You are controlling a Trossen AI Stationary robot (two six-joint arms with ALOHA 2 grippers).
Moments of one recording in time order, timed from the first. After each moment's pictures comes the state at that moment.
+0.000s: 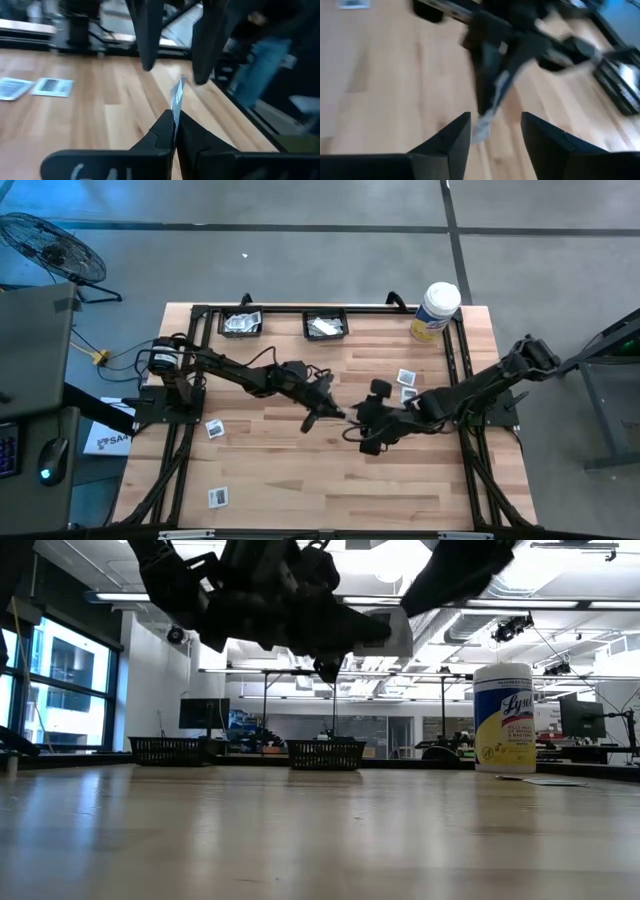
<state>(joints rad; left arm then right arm) 0.02 1.81 0.90 0.71 0.43 -0.14 0.41 1.46 1.04 -0.40 0.54 0.37</state>
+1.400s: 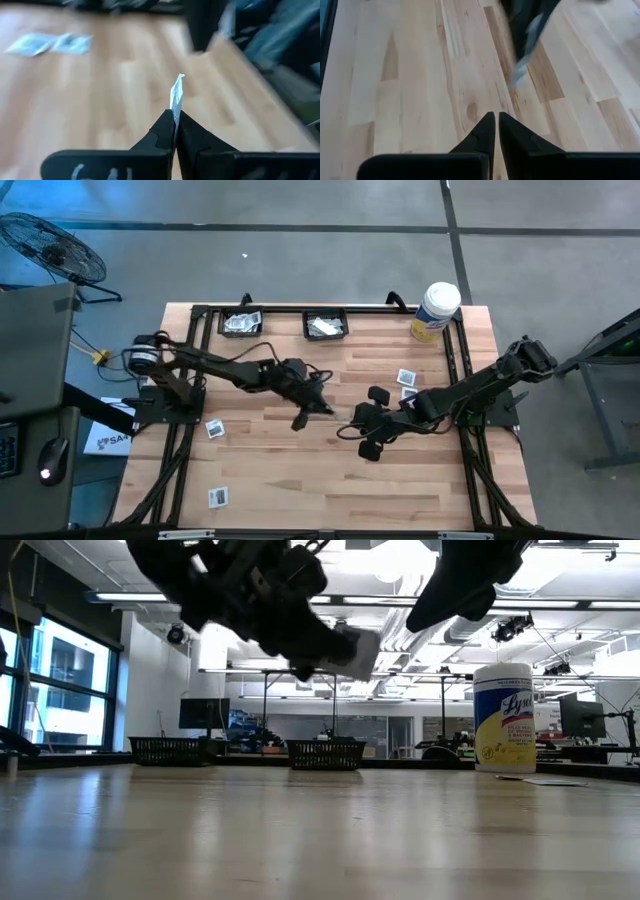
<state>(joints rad) 0.03 1.67 0.90 0.34 0.37 -0.03 0.39 1.49 1.04 -0.41 0.35 0.50</state>
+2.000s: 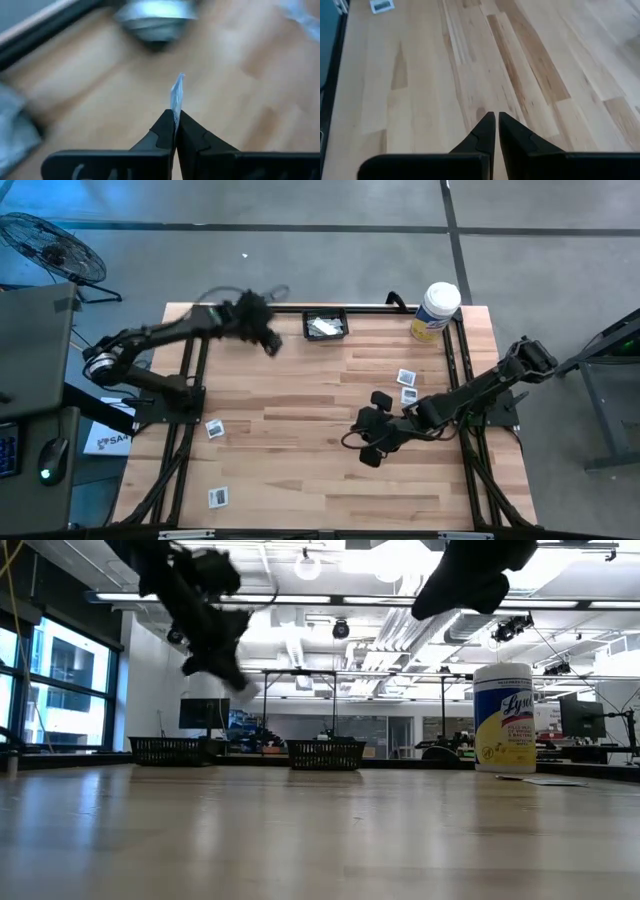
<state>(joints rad) 0.58 1.29 0.93 -0.48 0.10 -0.25 0.45 1.49 1.04 -0.39 0.42 0.58</state>
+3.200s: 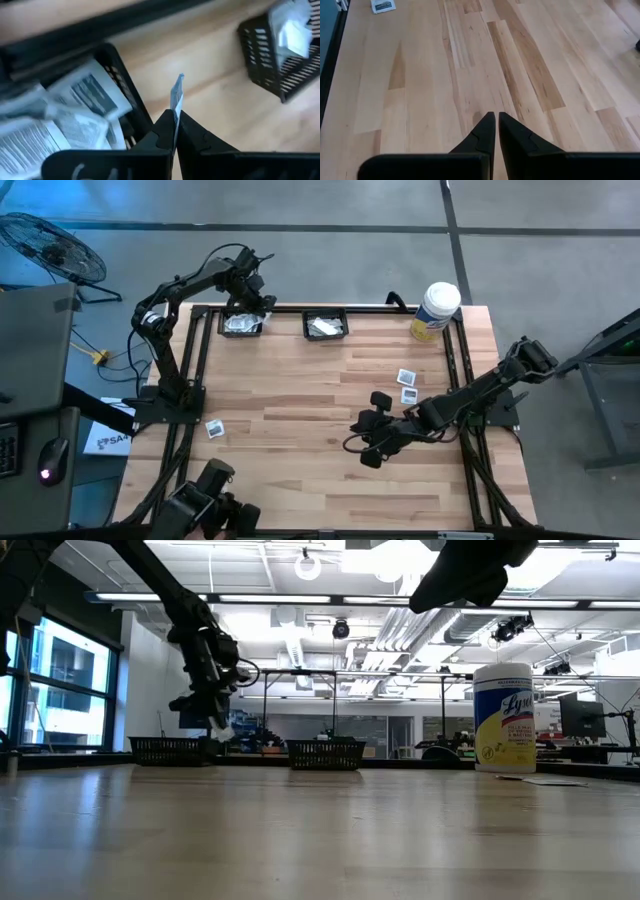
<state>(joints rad) 1.06 1.82 1.39 -0.88 0.34 -0.21 0.47 1.49 1.04 -0.38 0.46 0.52</state>
